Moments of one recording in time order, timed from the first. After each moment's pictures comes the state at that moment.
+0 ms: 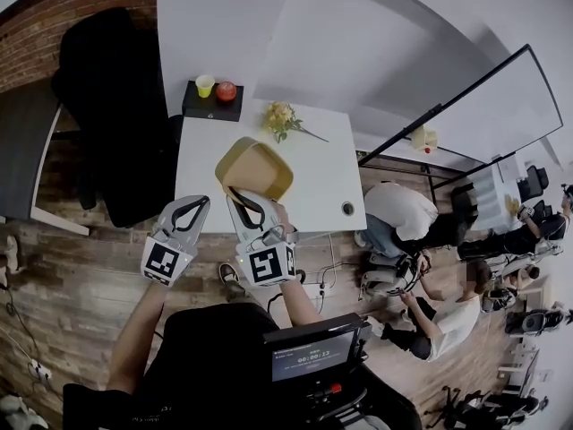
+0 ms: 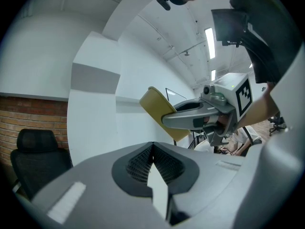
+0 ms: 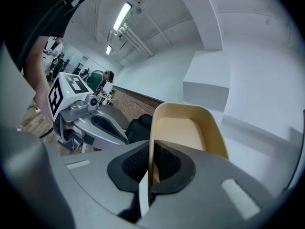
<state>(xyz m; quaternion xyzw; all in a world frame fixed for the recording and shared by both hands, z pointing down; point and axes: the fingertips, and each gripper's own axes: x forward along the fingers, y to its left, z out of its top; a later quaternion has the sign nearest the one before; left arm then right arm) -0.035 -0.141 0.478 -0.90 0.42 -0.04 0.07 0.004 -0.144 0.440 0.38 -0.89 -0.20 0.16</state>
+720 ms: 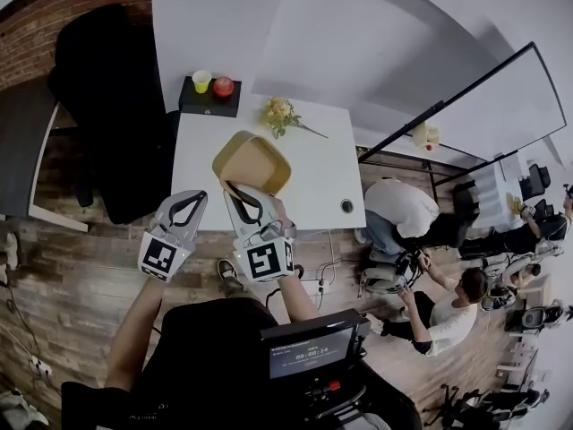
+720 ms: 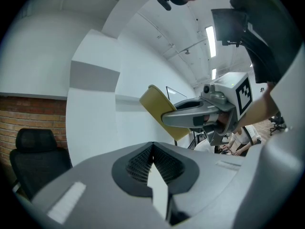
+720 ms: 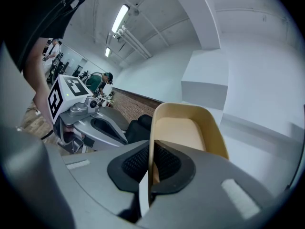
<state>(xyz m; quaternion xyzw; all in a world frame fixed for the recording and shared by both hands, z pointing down) -0.026 -0.153 0.481 -0.90 0.43 -0.04 0.06 0.012 -0.156 0.440 0.38 -0.89 -0.20 0.15</state>
